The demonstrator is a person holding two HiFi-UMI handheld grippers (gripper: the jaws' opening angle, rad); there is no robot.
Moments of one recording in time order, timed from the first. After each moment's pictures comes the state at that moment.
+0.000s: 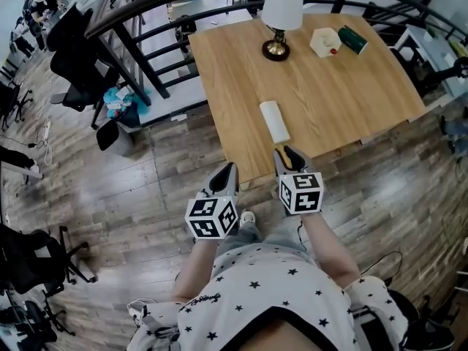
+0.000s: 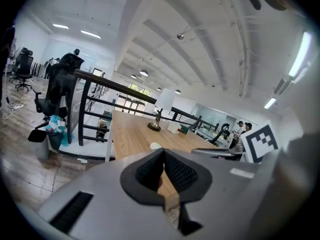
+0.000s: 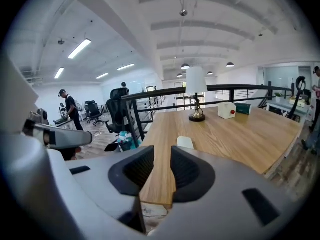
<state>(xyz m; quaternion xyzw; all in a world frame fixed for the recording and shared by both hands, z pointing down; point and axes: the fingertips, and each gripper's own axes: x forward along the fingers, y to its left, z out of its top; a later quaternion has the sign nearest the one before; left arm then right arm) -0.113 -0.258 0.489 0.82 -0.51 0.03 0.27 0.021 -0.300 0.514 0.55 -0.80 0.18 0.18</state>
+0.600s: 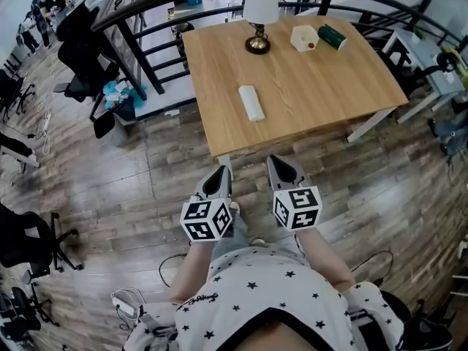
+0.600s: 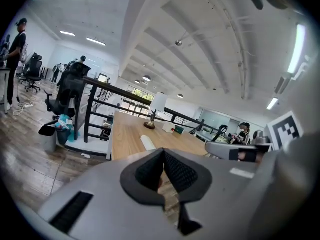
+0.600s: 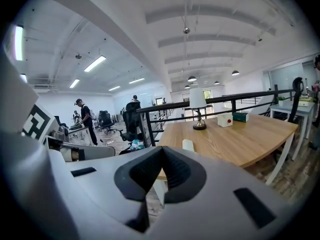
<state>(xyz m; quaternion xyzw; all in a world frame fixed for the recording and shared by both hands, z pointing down) -0.048 -0.125 0.469 0.80 -0.54 0.01 0.26 0.073 -0.146 0.450 0.51 -0.84 0.14 0.11</state>
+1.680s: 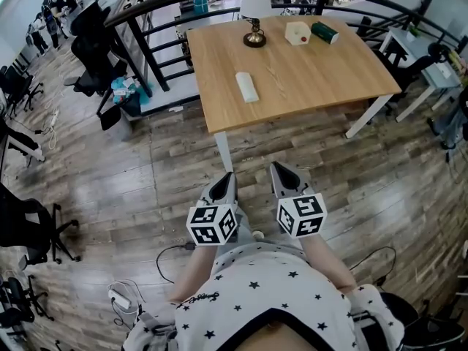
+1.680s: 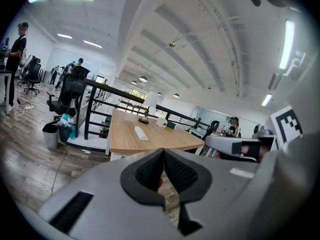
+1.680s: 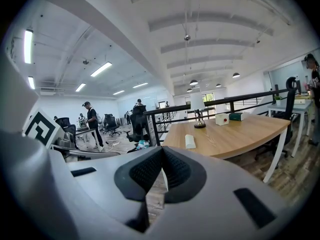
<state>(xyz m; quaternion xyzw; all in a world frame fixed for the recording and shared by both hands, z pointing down) -0.002 0.011 0.478 0.81 -0.54 0.01 0.24 0.107 -0.007 0.446 0.50 -0.85 0.13 0.09</state>
